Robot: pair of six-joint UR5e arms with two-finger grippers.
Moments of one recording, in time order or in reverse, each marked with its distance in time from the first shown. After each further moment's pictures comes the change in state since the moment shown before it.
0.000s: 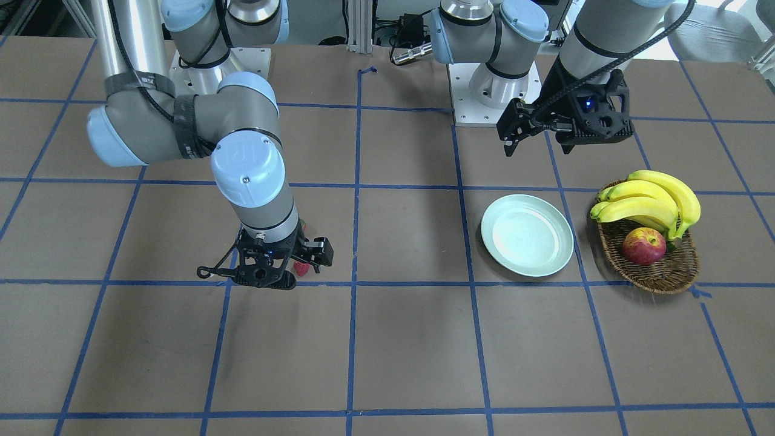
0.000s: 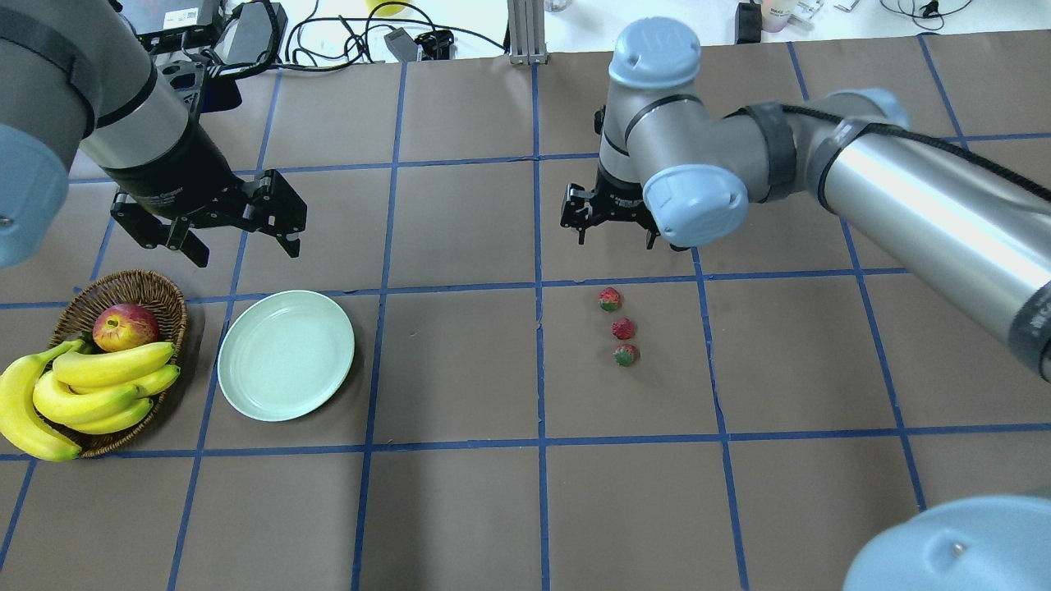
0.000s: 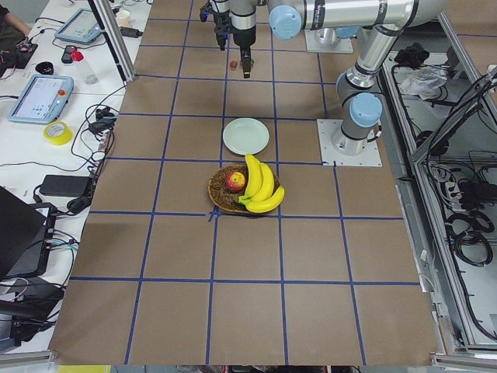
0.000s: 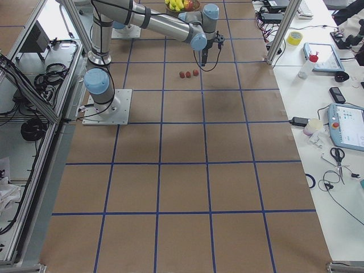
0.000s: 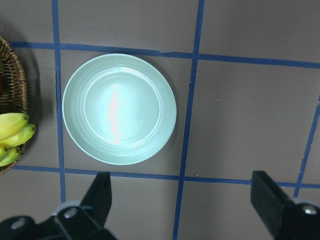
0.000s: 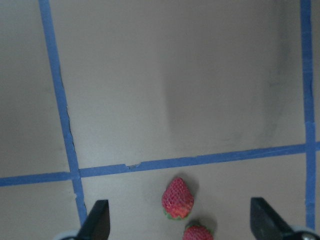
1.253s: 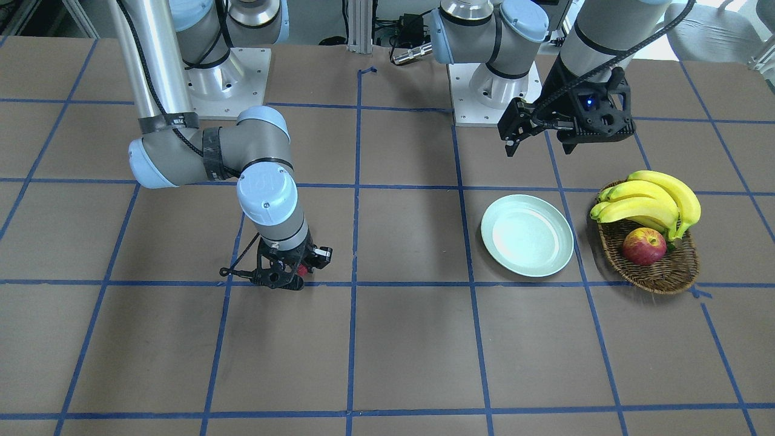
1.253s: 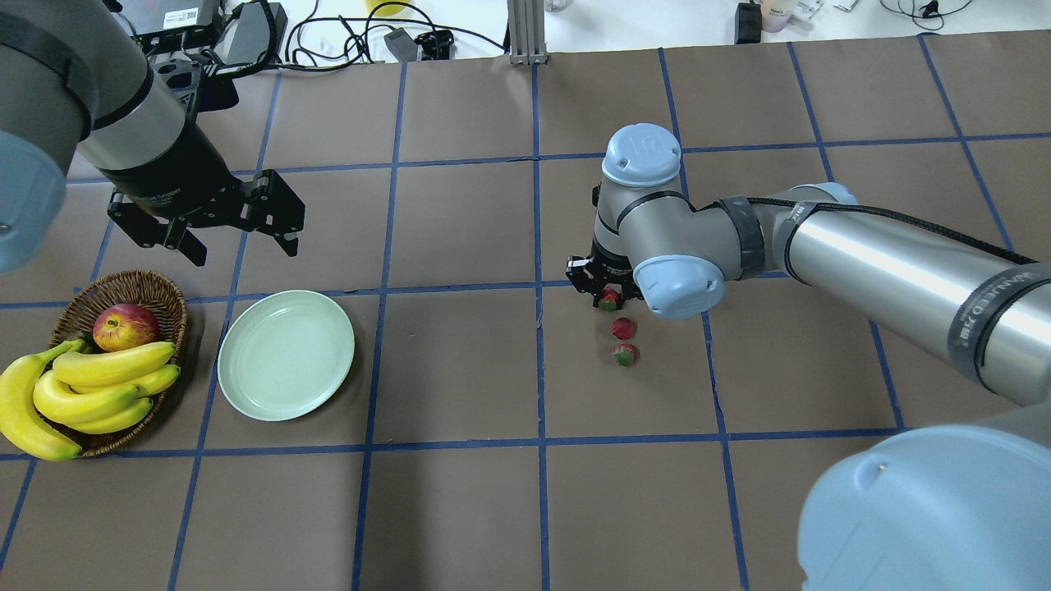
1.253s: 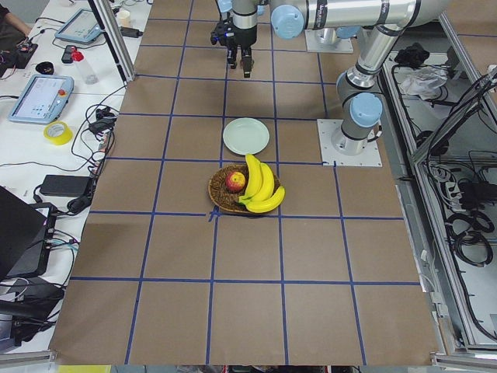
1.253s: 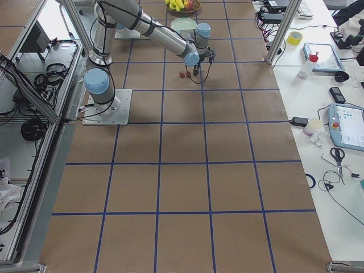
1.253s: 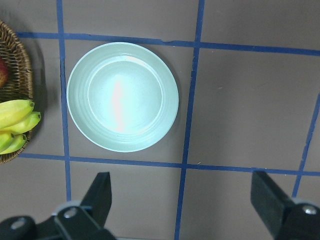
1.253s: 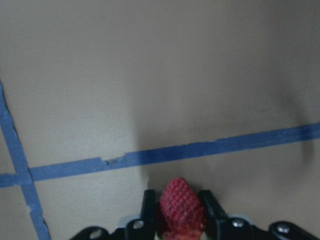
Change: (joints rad) left arm 0.003 0.008 -0.008 0.013 0.002 0.003; right arm 0.008 0.052 0.125 -0.147 0.036 0.060
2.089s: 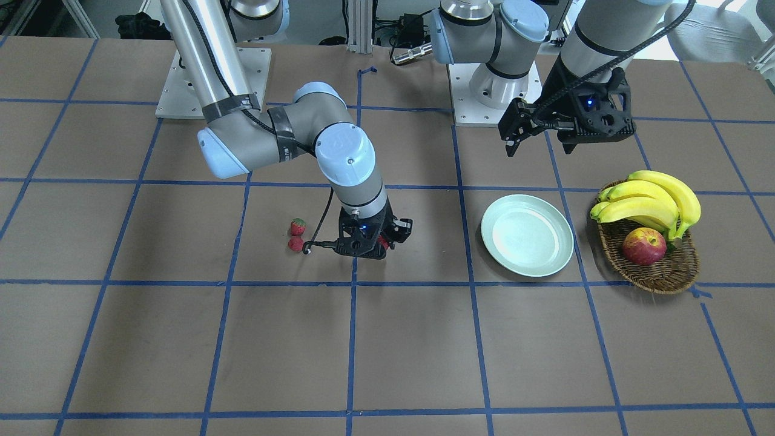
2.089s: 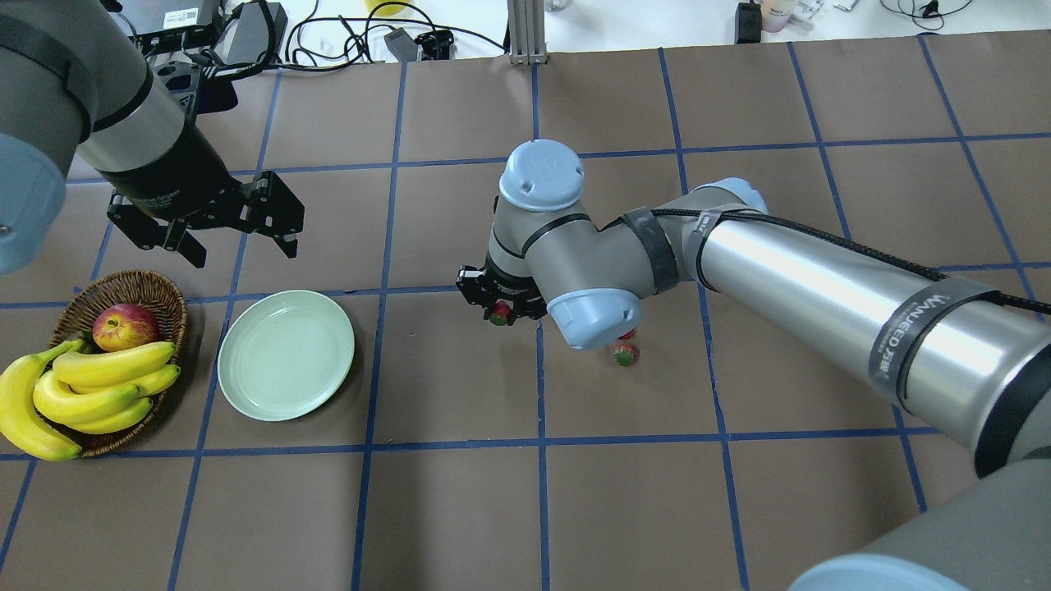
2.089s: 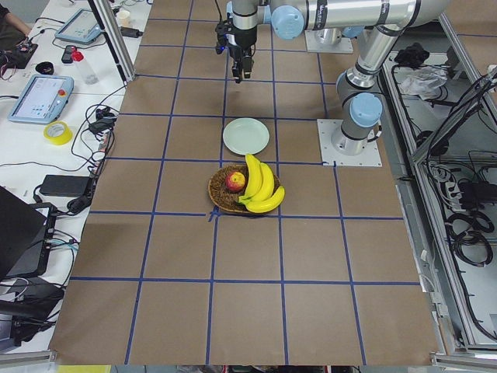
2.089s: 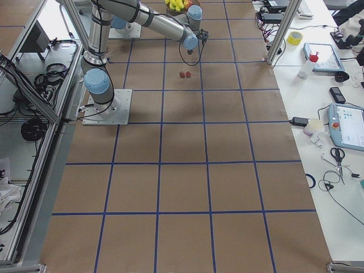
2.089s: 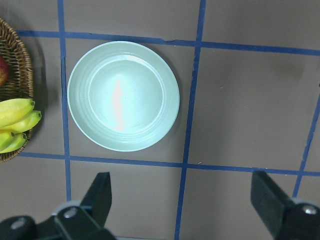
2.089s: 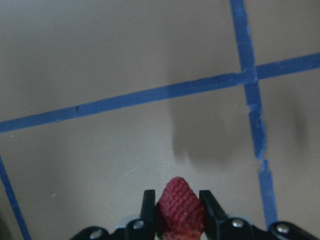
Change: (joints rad) left arm 0.001 0.001 -0.003 0.000 0.000 -0.001; right arm 0.221 0.026 -0.071 -0.058 0.159 0.257
